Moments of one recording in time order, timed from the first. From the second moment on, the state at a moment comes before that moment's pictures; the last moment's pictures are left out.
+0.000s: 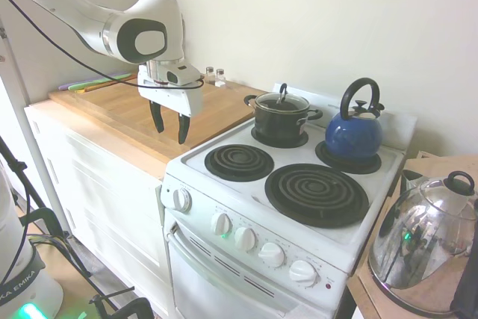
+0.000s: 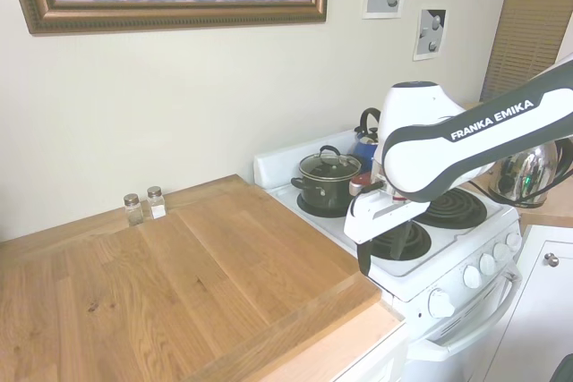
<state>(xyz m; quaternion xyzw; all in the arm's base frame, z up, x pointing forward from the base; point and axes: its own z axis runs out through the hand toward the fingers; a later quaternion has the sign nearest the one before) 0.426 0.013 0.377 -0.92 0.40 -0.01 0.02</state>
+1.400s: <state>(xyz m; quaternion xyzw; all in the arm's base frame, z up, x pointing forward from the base) 0.662 -0.124 0.506 -0.86 0.49 -0.10 0.05</state>
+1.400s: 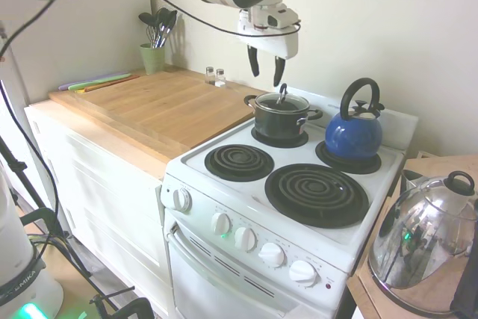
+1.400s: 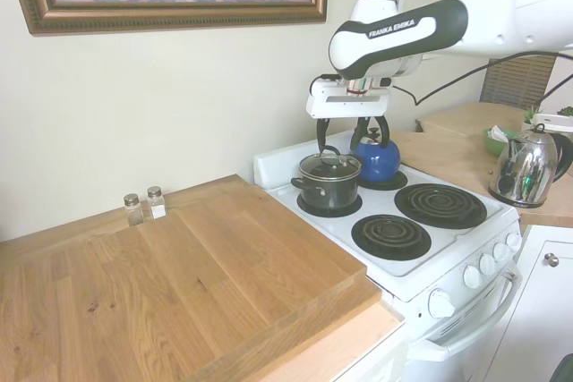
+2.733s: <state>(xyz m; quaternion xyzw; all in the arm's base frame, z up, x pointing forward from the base) 0.718 -0.151 0.472 -0.88 0.46 -0.07 0.05</state>
